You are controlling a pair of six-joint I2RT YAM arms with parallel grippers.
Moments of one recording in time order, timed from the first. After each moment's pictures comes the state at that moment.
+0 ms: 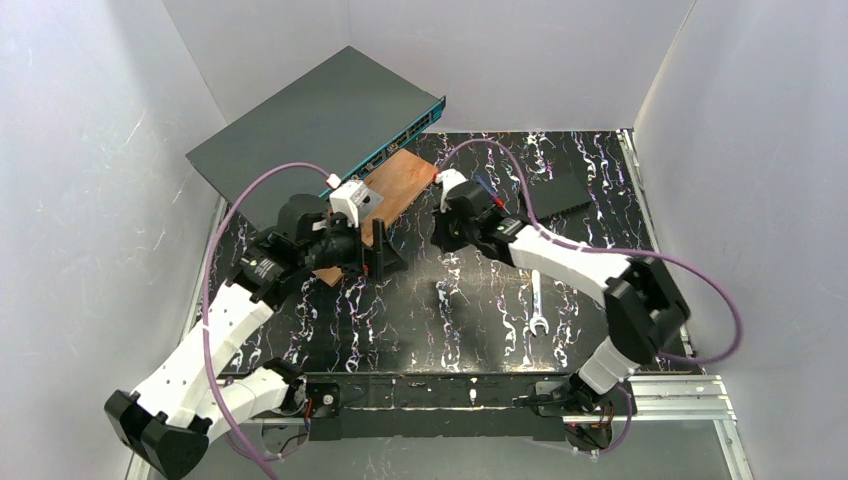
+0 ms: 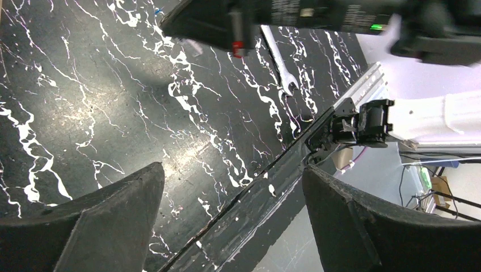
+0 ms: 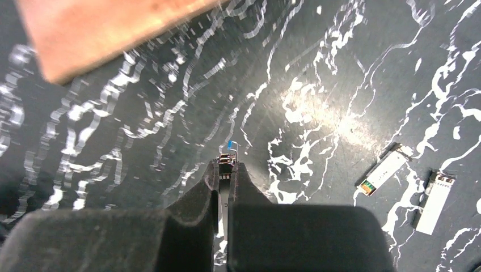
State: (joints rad) left arm -0.51 0.94 1.02 -0.65 0.44 -0.40; right arm 0.78 1.66 1.16 -0.24 0.00 0.26
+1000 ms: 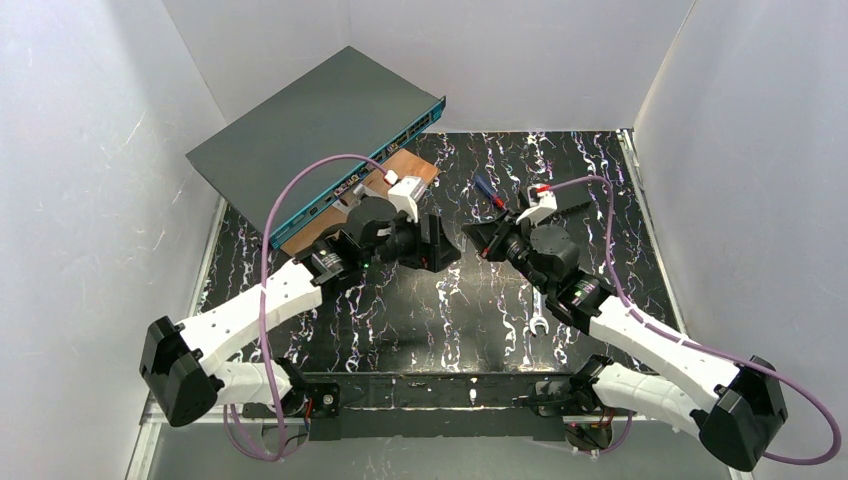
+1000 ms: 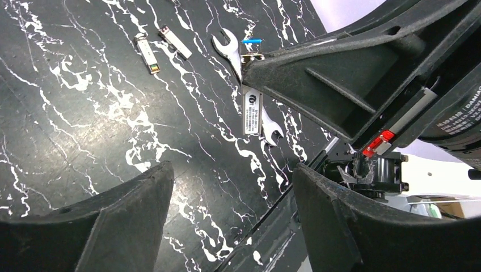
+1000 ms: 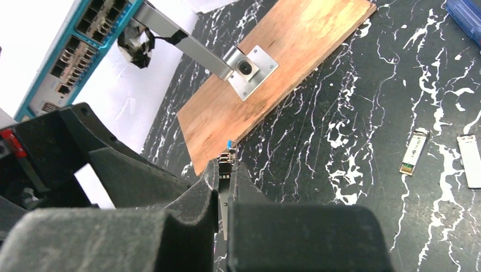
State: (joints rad) left arm -0.82 1.21 1.02 -0.25 0.13 -0.56; right arm 0.78 0.96 0.66 0.15 0.17 0.71
